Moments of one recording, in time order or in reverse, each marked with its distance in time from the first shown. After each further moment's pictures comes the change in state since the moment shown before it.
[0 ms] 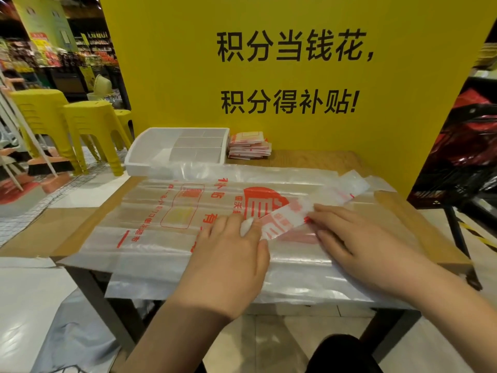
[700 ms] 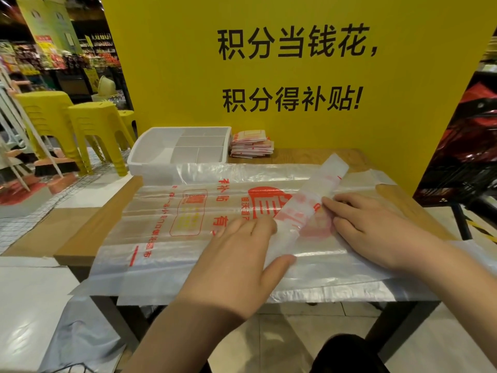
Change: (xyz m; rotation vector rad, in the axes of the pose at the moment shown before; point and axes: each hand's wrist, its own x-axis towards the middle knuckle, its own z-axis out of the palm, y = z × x) left_hand -0.006 0.003 -0.010 -0.195 0.040 0.107; right_hand 0.023 0.033 -0.001 -0.094 -0.093 0.133
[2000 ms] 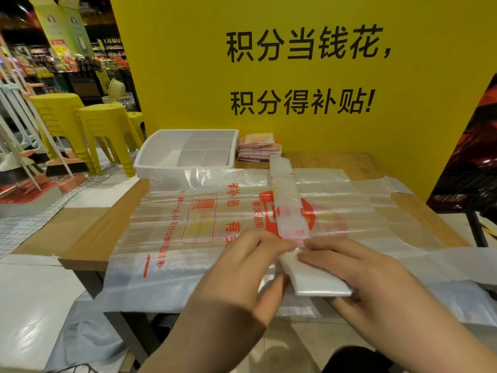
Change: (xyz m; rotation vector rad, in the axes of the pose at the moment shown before) left_hand -0.020 -0.007 0.017 -0.391 0.284 0.112; right_hand -0.062 -0.055 0.019 0.260 0.275 -0.378
